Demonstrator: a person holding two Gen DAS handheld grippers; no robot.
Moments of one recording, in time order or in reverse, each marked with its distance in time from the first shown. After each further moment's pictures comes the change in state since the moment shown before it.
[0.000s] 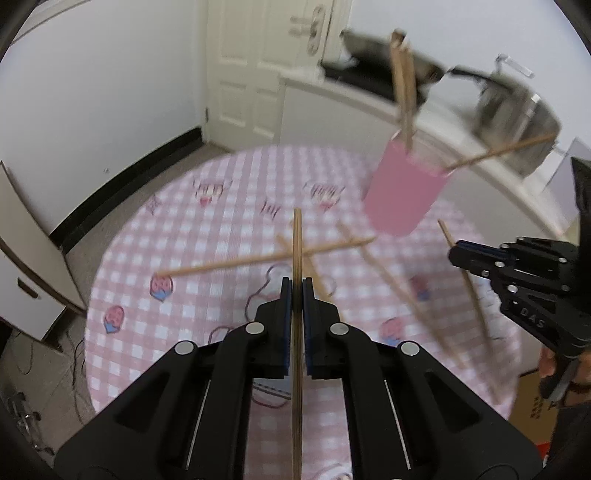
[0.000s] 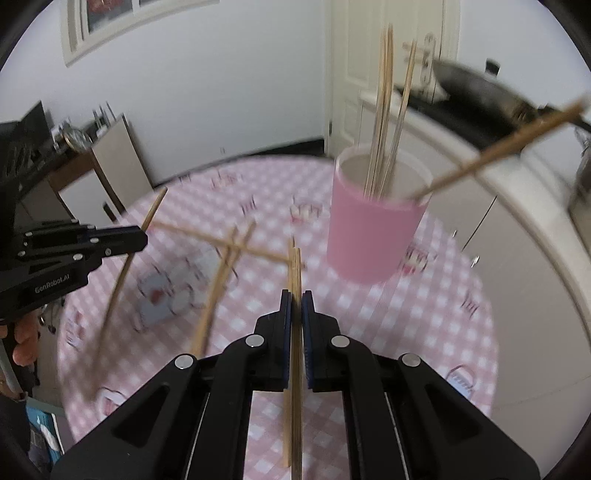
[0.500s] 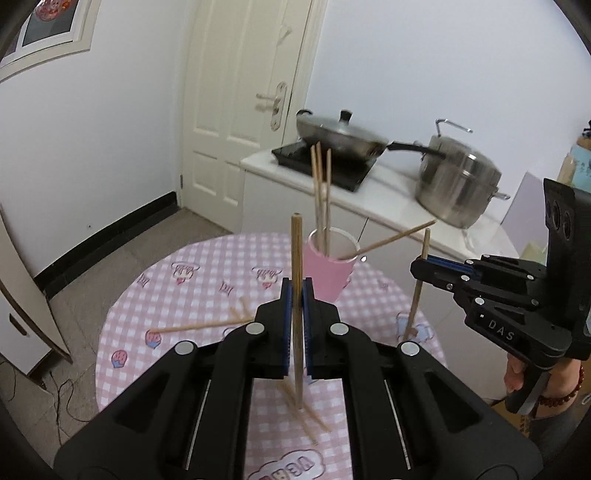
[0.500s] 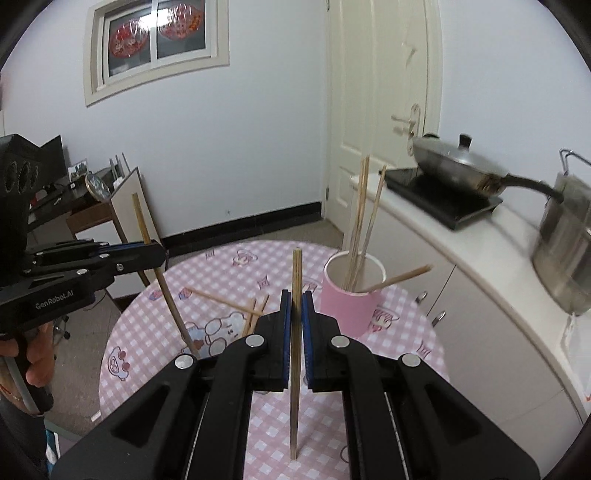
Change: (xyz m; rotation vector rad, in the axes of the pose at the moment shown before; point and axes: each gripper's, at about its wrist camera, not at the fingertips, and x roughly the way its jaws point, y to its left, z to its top) left arm -0.107 -0.051 0.025 0.029 -0.250 -0.109; right arm -0.103 0.007 0.021 -0.012 -0.231 -0.016
